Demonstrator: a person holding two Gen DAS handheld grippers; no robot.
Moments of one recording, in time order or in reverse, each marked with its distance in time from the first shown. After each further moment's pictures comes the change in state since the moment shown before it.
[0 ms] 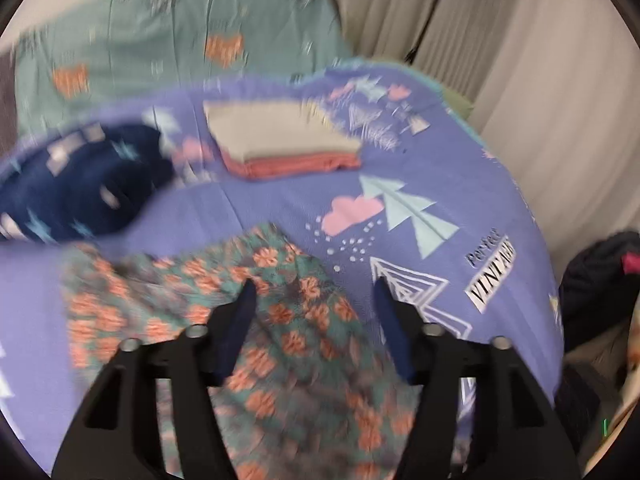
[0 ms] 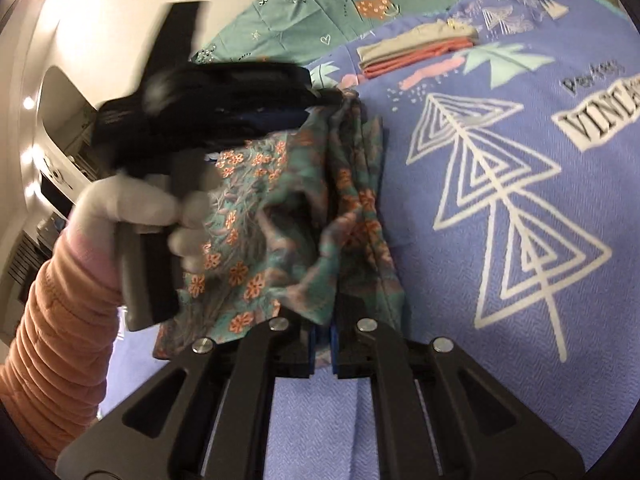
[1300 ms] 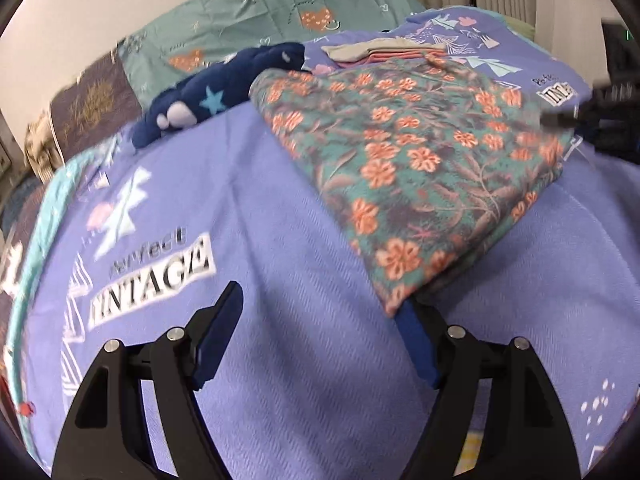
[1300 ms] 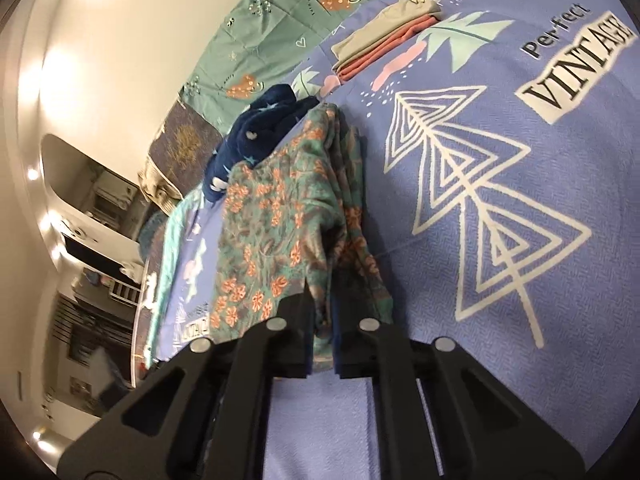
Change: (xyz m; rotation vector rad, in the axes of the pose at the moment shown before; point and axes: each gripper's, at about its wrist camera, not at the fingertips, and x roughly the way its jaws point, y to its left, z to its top) left arm -0.095 0.025 -0.218 0.044 0.107 0.440; right arm -0.024 -0.018 0.017 0.195 0.021 0.074
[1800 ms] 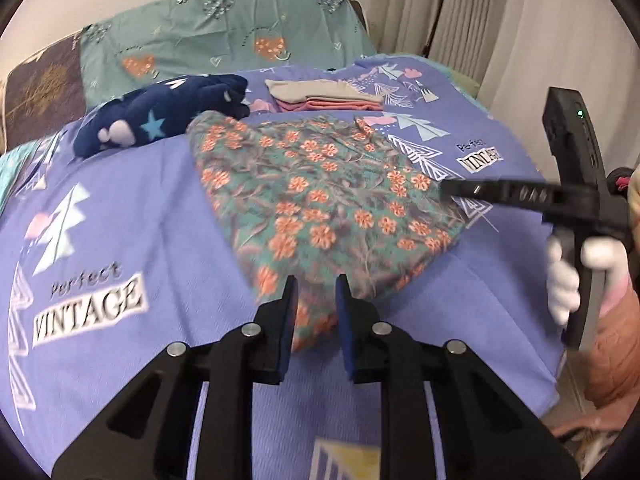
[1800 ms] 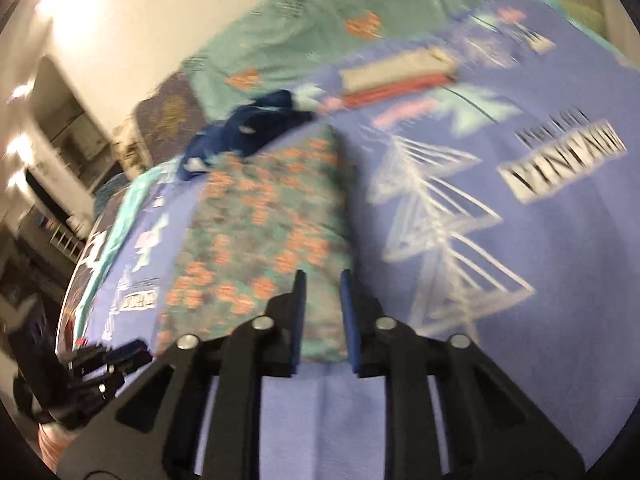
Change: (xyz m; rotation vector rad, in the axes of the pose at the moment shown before) left arm -0.031 -0.010 0.032 -0.063 -0.094 -0.310; right arm -0.002 0.048 -0.012 -0.330 -0.068 -0.156
